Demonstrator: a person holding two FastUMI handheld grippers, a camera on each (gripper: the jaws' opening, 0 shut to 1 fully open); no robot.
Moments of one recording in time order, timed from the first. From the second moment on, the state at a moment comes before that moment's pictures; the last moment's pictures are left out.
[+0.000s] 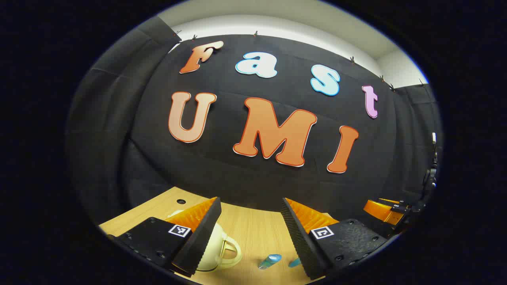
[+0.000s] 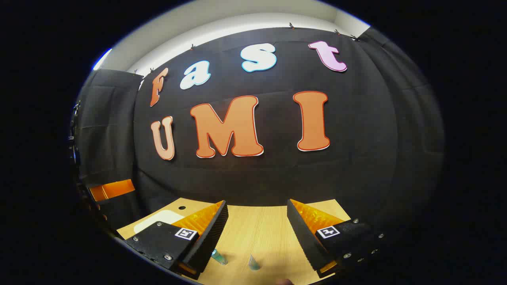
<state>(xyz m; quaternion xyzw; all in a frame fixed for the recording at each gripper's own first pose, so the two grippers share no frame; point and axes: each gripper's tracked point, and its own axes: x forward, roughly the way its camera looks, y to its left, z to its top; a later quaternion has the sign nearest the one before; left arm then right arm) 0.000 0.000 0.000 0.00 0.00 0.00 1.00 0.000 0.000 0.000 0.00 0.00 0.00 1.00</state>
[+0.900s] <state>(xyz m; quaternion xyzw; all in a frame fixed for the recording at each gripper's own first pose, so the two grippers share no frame) 0.018 0.045 -0.018 0.08 0.01 0.01 1.00 -0.019 0.019 -0.015 -0.03 0.02 -0.03 1.00</state>
